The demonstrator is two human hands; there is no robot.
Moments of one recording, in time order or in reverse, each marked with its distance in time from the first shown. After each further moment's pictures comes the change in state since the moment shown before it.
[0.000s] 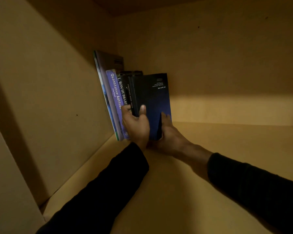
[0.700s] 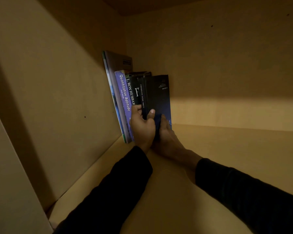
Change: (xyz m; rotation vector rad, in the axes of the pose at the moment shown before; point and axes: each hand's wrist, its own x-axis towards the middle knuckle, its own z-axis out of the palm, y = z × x) left_hand 0.011 -0.004 -0.006 0.089 -0.131 0.091; right_hand 0.039 0.004 0.037 -0.005 0.060 -0.105
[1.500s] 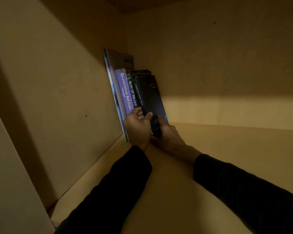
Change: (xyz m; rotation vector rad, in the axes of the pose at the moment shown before) left_hand 0.005 -0.005 -0.011 0.149 0.068 -0.053; right_hand 0.015 0.007 -0.002 -0.097 -0.011 -0.036
